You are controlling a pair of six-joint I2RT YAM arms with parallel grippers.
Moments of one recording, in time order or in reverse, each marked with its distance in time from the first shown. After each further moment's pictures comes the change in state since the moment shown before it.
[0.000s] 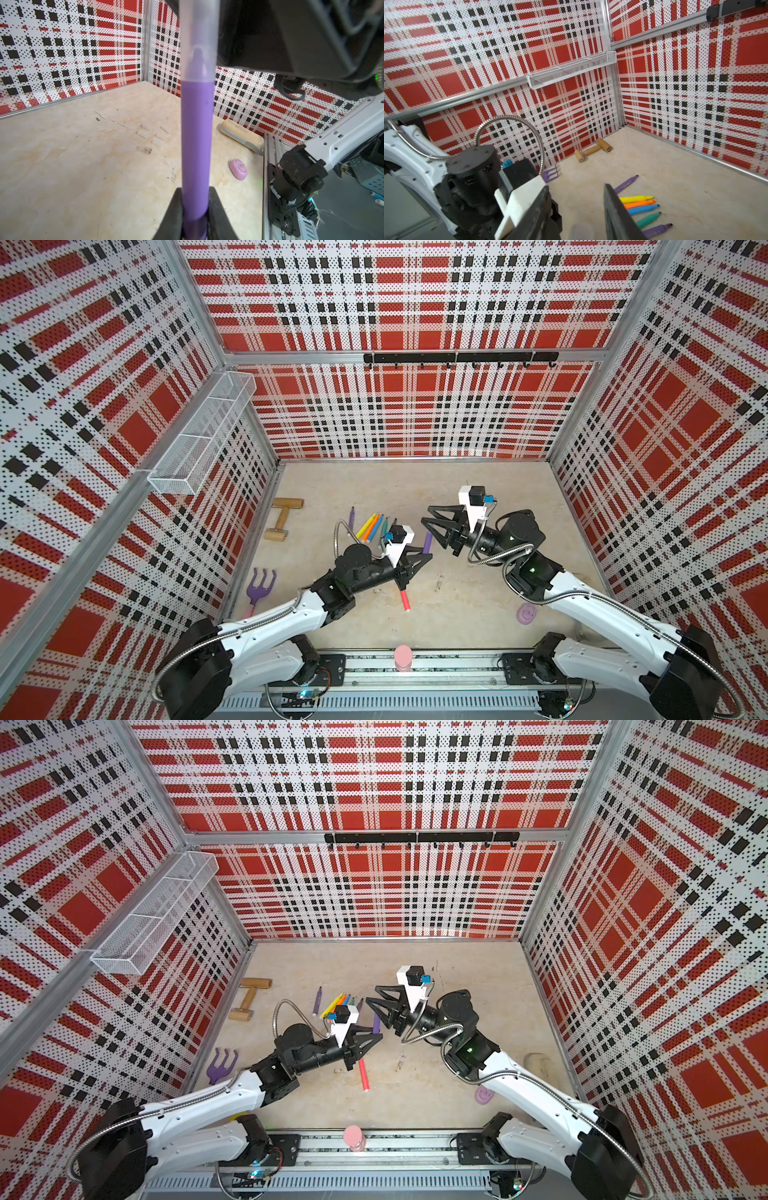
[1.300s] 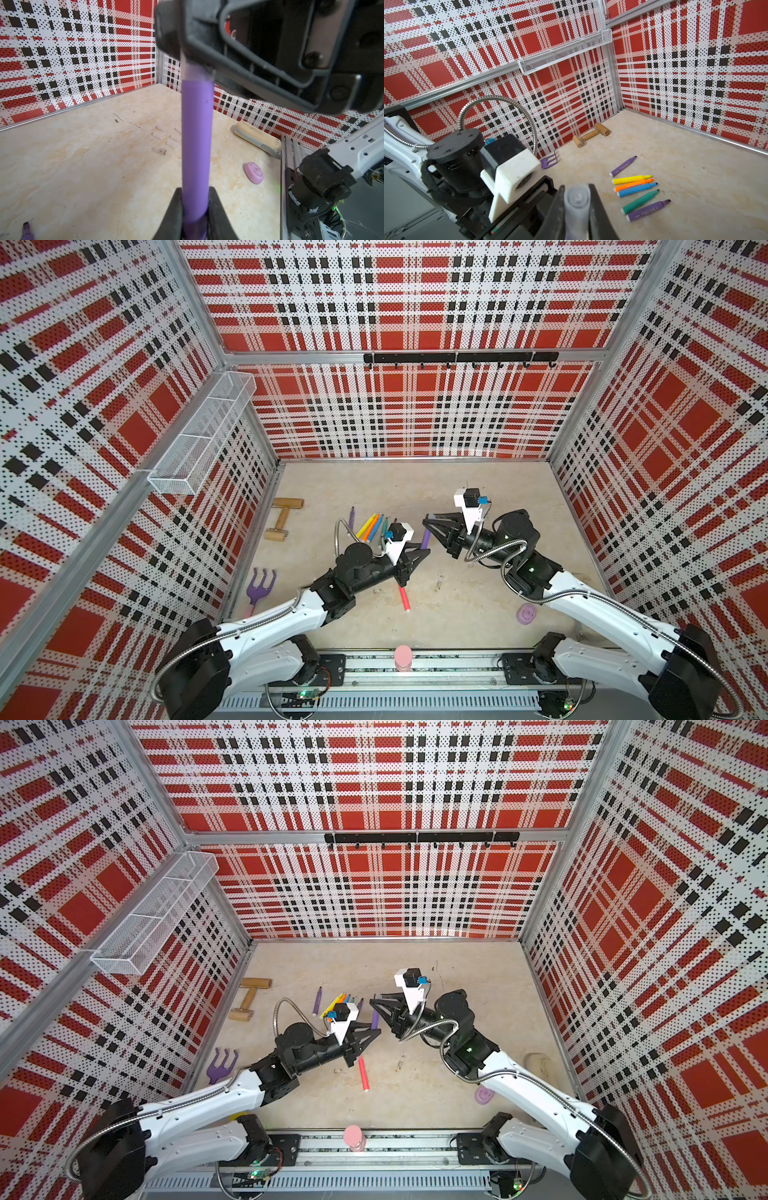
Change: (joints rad) left arm -0.002 0.002 0.016 -0.017 -0.063 0.022; right arm -0.012 0.003 -0.013 -0.056 -0.009 0.011
